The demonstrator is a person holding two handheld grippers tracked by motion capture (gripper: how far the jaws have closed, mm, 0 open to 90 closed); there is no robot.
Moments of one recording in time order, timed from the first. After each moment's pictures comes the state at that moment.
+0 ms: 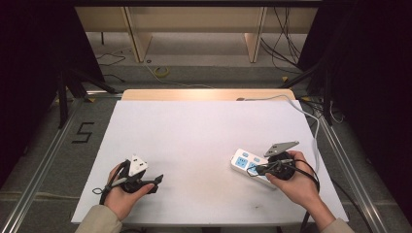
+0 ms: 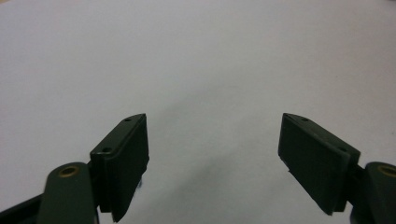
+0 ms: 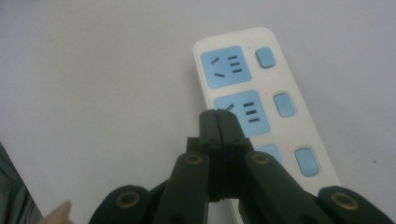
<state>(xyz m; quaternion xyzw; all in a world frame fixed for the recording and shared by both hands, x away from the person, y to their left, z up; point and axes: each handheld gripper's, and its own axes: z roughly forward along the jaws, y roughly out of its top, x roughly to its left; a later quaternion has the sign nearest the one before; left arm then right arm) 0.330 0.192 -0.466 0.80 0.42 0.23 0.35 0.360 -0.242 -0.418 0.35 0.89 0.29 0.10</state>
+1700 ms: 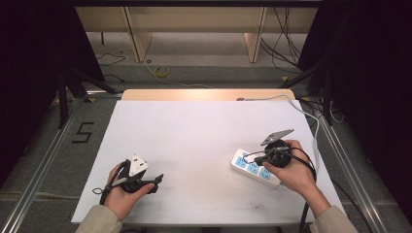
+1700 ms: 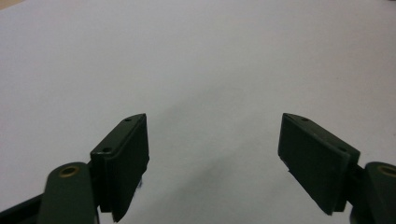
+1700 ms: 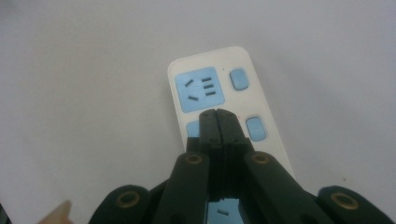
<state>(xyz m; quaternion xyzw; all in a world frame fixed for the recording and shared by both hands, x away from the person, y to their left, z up) 0.330 0.191 -0.466 0.80 0.42 0.24 0.35 0.387 -0.236 -0.406 0.36 0.89 0.27 0.10</state>
